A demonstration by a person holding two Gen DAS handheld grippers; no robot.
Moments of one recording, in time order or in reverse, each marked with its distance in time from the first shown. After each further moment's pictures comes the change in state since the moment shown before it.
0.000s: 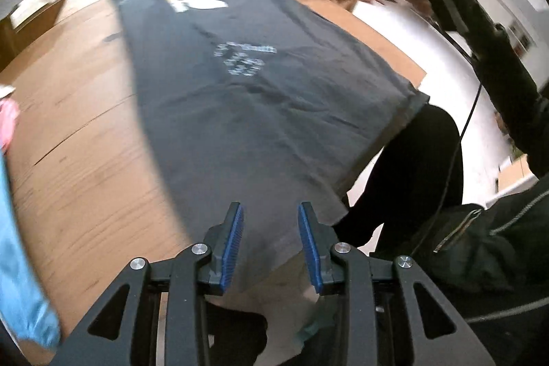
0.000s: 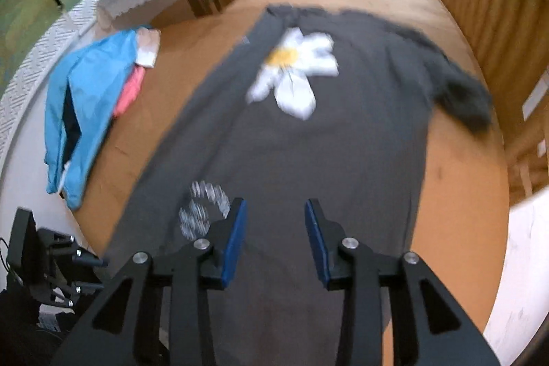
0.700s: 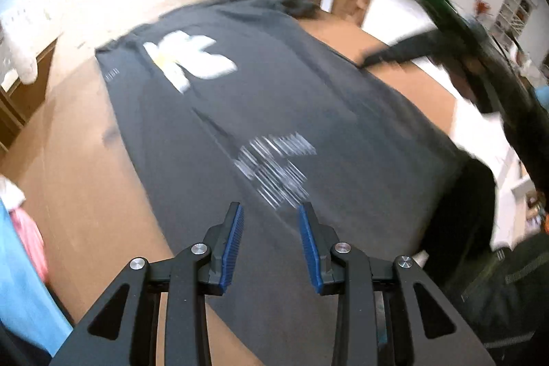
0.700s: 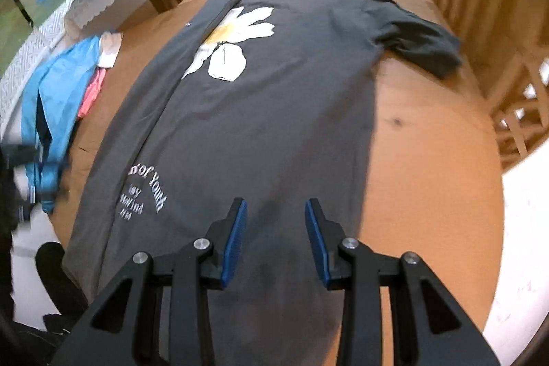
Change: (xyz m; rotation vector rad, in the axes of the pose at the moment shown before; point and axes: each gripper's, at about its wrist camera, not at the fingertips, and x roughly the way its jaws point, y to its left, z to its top) left arm 0.018 0.035 0.155 0.120 0.008 0.129; right arm 0.023 -0.064 -0.016 0.059 0.013 -0.050
